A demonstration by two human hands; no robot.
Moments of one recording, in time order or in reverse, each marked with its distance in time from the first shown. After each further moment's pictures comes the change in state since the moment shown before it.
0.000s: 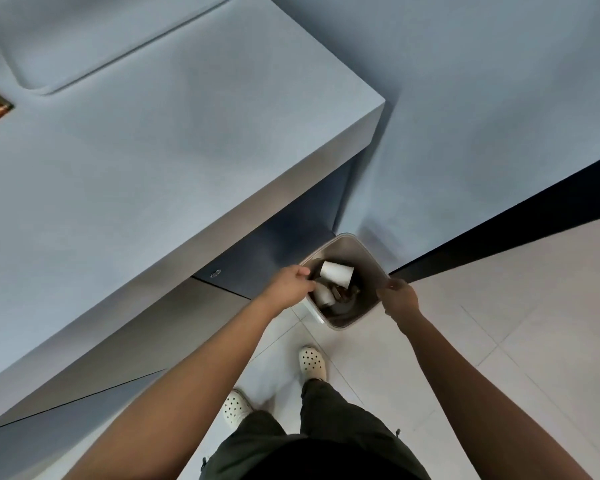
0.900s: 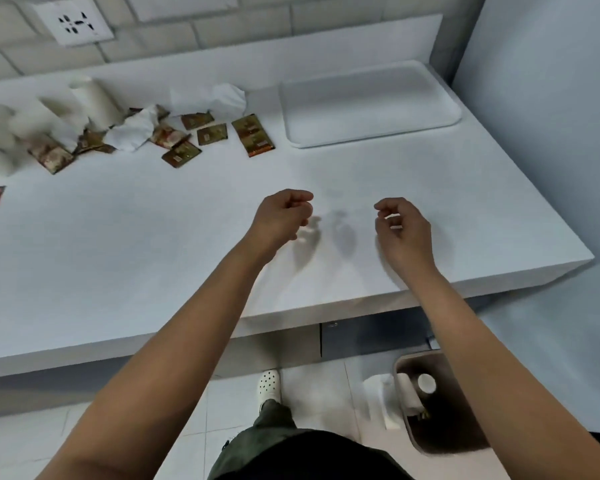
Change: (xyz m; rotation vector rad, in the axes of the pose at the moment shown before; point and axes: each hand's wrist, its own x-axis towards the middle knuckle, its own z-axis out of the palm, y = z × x) left_hand -0.119 -0.017 -0.258 -0.557 0.666 0.346; right_hand -0.153 -0.292 0.134 0.066 -0.289 -1.187
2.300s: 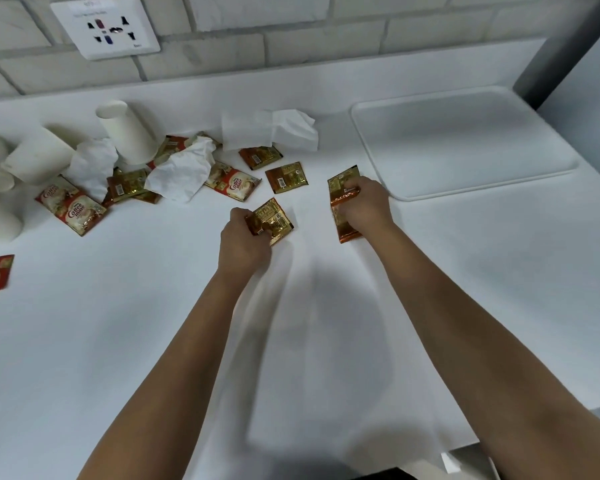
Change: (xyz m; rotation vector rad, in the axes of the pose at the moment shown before) left_hand 0.162 -0.063 -0.223 0.343 0.291 -0.077; right_hand 0.177 -0.088 0.263 -0.234 -0.095 0.379
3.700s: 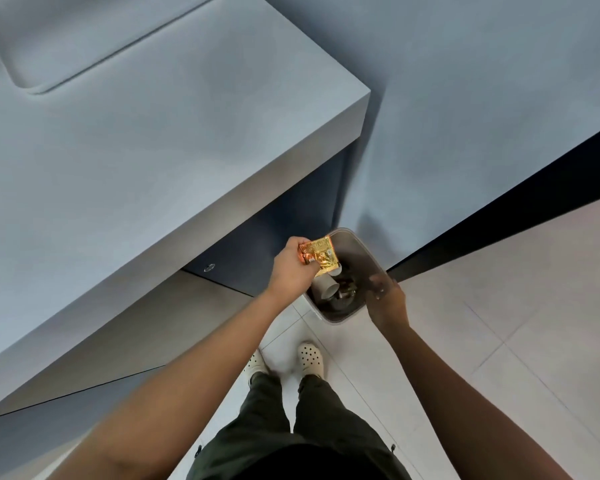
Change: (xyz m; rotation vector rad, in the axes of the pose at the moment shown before) left_hand -0.388 0.056 0.390 0.075 -0.740 0.133; right_hand -0.312 0.518 -0.256 0.052 0.277 0.544
